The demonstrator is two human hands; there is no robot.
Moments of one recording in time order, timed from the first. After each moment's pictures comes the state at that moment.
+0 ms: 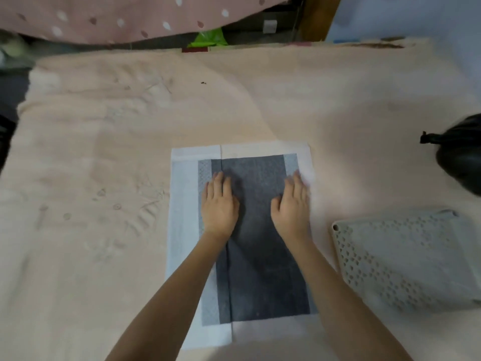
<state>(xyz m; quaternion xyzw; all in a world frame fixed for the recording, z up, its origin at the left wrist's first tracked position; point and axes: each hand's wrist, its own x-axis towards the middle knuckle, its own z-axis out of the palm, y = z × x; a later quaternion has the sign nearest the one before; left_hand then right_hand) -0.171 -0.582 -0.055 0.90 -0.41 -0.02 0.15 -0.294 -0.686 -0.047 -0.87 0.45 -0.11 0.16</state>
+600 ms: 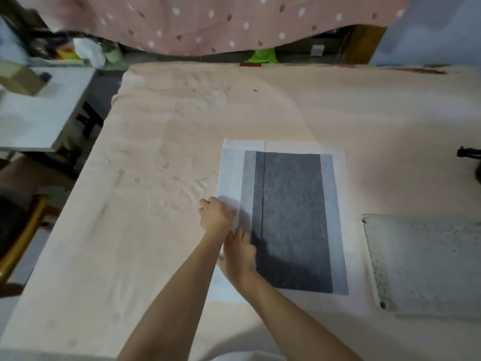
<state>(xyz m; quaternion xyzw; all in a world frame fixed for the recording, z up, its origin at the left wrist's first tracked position) -0.172 -0.469 -0.030 0.96 -0.07 -0.22 0.17 -0.278 -0.462 -0.034 -0.95 0.25 0.12 0.14</state>
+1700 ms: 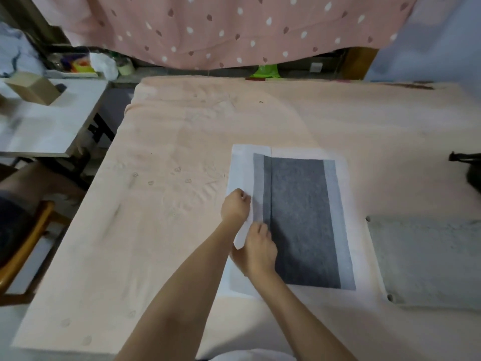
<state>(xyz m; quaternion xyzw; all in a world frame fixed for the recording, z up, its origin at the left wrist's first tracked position) -0.164 -0.477 -0.013 0.90 -0.15 -0.25 0.32 -0.284 -0.455 -0.003 -0.90 0.39 0.01 0.21</state>
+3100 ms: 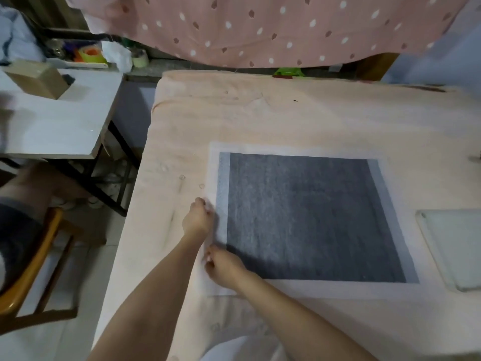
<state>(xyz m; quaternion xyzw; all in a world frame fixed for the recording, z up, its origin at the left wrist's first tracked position) 0.006 -0.265 -0.061 0.93 -0.16 -0.22 0.23 -0.127 -0.278 -0.035 -0.87 0.24 0.21 0.37</state>
